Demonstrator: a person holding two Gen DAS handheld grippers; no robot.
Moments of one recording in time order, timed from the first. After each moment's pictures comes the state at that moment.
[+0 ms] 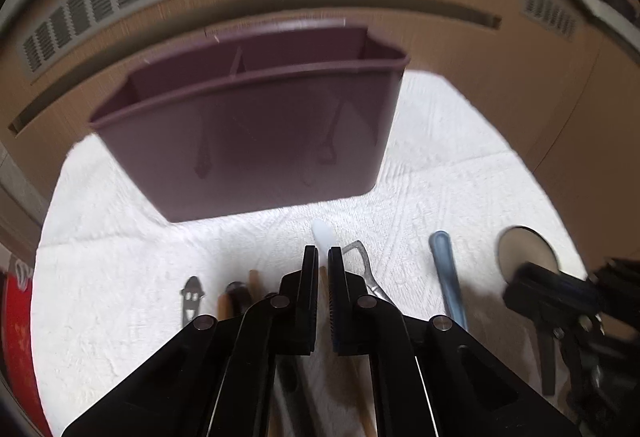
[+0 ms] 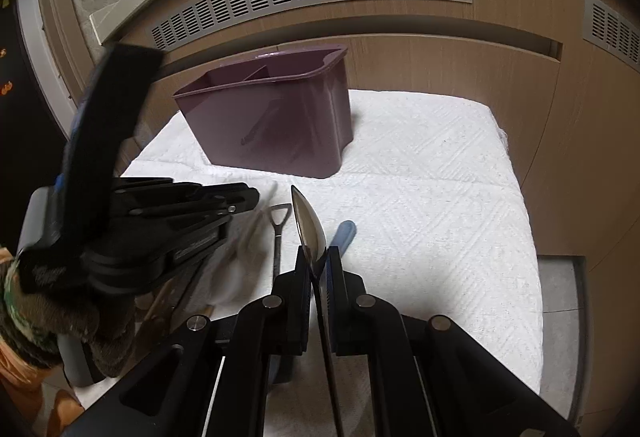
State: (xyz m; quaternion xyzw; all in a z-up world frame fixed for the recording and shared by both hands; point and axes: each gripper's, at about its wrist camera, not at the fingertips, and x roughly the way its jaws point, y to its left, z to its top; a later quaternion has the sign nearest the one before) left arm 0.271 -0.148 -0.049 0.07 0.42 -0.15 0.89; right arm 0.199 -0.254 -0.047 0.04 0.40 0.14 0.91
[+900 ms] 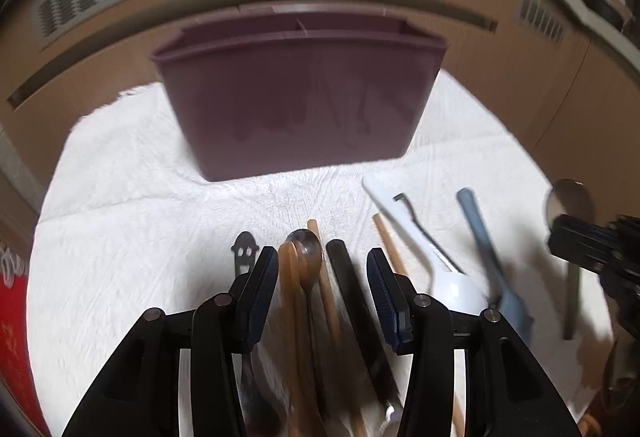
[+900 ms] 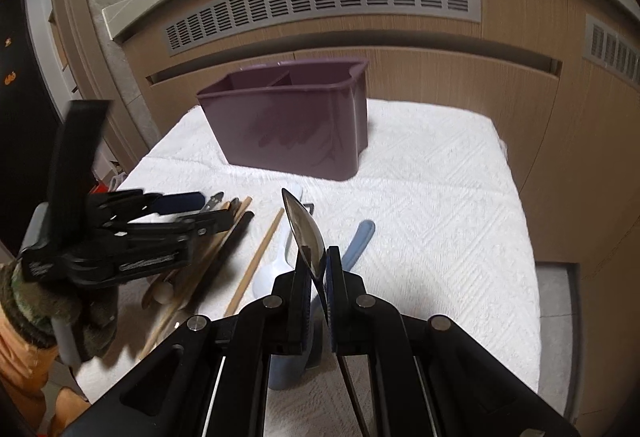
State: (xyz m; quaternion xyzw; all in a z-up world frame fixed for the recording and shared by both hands) left arm 0.265 -0.060 -0.076 0.06 0.45 -0.19 0.87; right arm 0.181 -0.241 -0.037 0.03 0.39 0.14 0.91
